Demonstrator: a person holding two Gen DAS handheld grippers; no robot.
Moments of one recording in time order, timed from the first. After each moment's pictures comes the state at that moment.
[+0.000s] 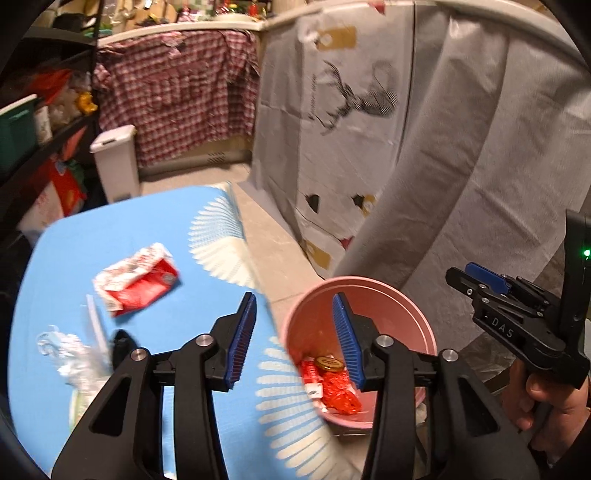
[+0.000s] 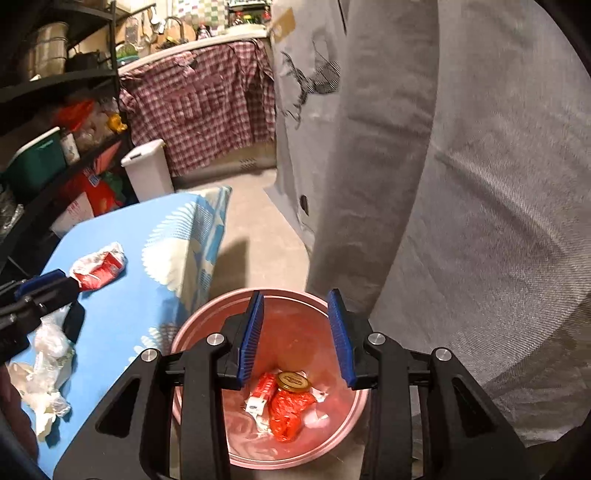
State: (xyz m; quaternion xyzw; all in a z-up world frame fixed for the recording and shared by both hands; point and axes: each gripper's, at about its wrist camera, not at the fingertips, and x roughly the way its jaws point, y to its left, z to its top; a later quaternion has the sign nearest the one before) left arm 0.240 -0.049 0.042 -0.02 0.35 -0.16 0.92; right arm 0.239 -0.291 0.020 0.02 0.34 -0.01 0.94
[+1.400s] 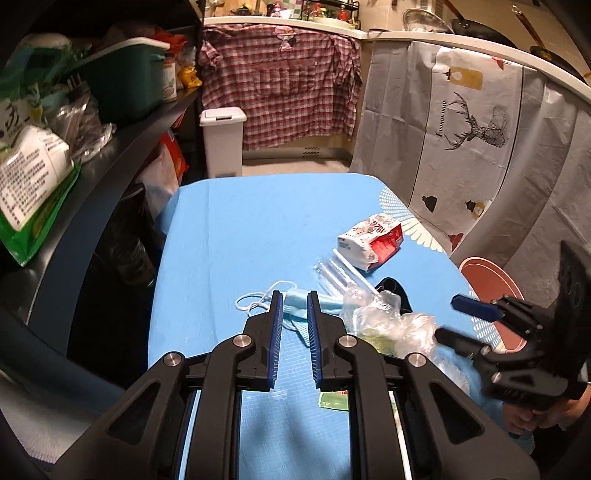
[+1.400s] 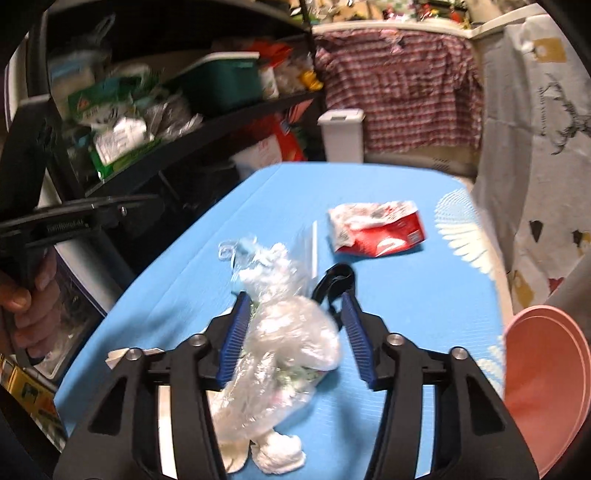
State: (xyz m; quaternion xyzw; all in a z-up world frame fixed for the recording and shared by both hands) left arm 0.214 0.223 0.018 -0.04 0.37 -0.06 0.93; right arm 0.223 0.002 -0.033 -0.03 0.35 0.30 0.89
